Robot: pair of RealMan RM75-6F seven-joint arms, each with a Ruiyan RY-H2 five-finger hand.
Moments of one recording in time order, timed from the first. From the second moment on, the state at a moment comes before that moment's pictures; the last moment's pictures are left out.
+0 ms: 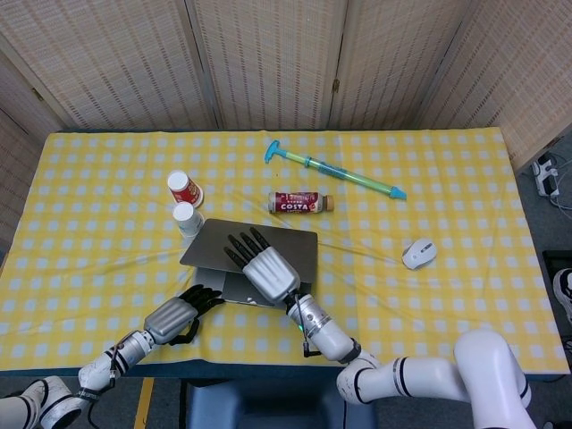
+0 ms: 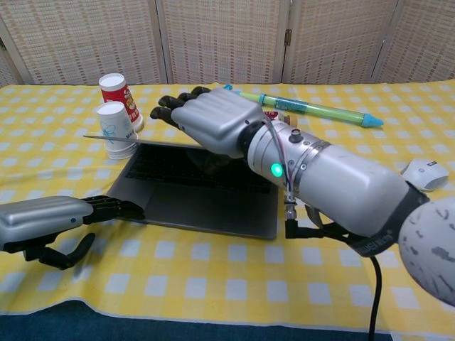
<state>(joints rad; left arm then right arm) -0.62 -1.48 0.15 -1.26 1.70 0.95 -0.28 0.95 -1.85 0.25 -1.43 -1.11 1.00 -0.86</state>
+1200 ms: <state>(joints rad) -0.63 -1.47 0.16 -1.30 1.67 0.95 -0.24 1.06 -1.67 0.41 -1.28 -0.84 0.97 -0.80</state>
